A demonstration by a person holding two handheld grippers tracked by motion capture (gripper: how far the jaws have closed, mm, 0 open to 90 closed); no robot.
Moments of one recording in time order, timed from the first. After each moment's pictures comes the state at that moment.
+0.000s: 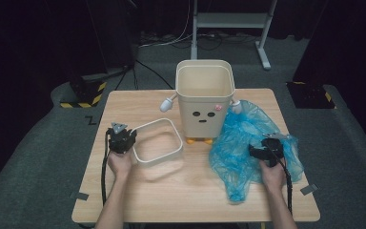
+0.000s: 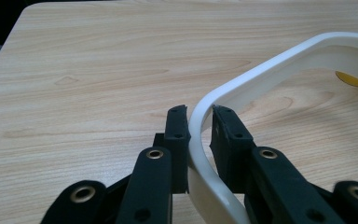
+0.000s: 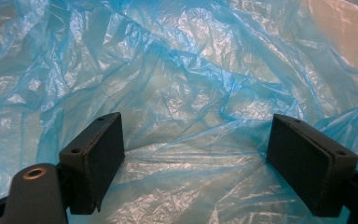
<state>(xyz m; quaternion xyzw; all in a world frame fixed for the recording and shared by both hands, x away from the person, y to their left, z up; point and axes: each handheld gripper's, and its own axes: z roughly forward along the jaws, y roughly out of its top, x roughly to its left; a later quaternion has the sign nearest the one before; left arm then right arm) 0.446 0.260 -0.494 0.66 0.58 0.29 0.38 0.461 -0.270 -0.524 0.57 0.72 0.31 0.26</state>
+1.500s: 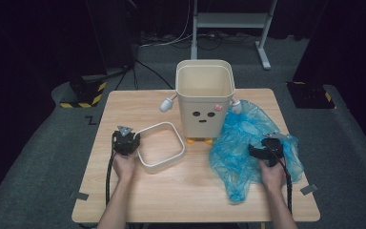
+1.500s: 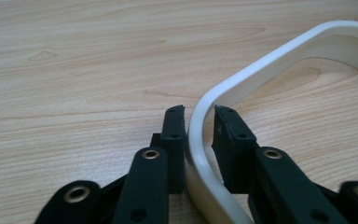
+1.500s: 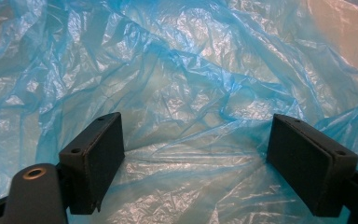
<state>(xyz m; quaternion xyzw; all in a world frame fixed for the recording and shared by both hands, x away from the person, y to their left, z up) 0.458 0.253 -0.525 0.68 0.58 0.29 0.35 0.461 -0.270 -0.524 0.57 0.72 0.31 0.26</state>
